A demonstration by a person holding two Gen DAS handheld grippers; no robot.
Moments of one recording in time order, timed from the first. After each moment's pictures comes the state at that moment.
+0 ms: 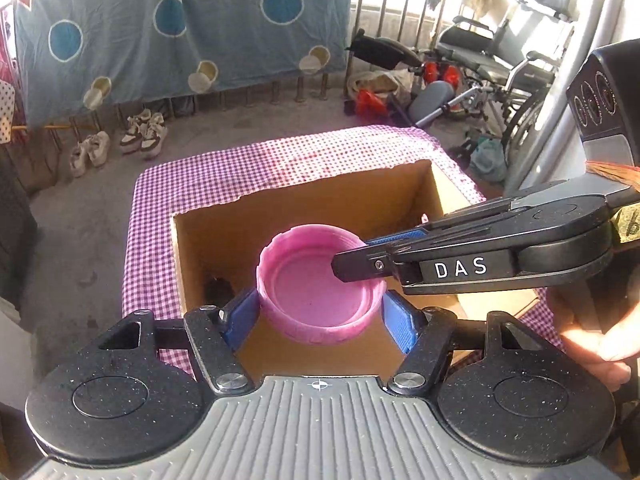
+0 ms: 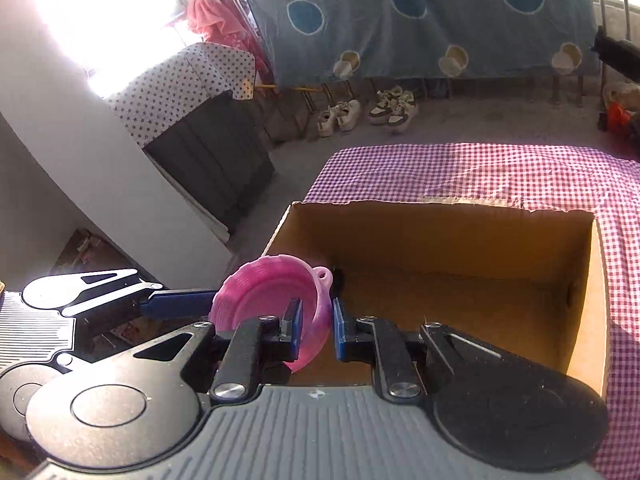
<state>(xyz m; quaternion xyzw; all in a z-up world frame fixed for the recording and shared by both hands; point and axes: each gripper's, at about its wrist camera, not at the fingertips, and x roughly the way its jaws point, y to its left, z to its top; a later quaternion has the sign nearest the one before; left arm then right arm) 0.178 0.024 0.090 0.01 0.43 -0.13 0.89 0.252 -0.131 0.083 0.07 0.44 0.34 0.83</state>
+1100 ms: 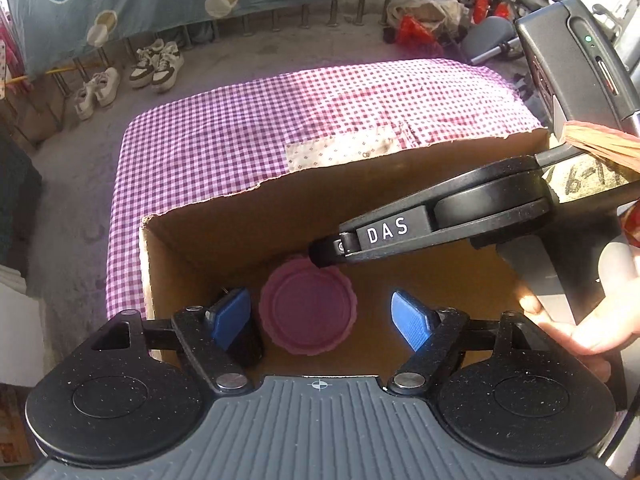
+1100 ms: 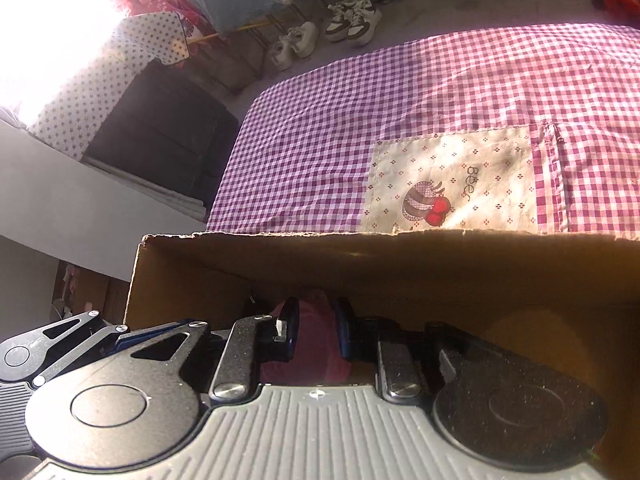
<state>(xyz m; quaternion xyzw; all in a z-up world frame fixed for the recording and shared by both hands) 0.268 0.026 0.041 0.02 0.53 -0.08 0.85 0.387 -0.102 -0.030 0.15 0.56 0.31 0.75</state>
